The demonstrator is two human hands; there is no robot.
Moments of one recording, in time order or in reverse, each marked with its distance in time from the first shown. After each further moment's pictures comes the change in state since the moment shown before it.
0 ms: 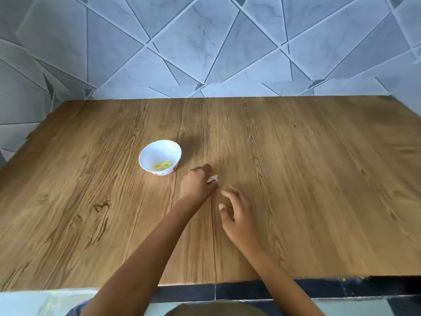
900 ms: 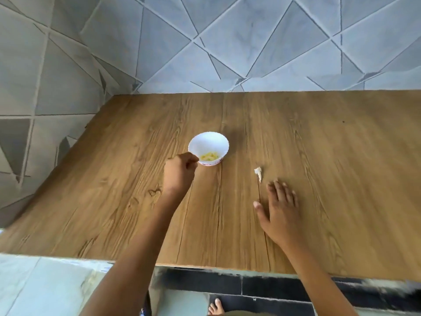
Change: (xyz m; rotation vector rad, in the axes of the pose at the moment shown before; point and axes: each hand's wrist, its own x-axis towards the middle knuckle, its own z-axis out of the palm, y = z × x) left_hand -0.043 -0.097 -0.093 -0.116 0.366 -0.133; right_hand -0.002 0.003 0.016 -0.659 -0.173 0.016
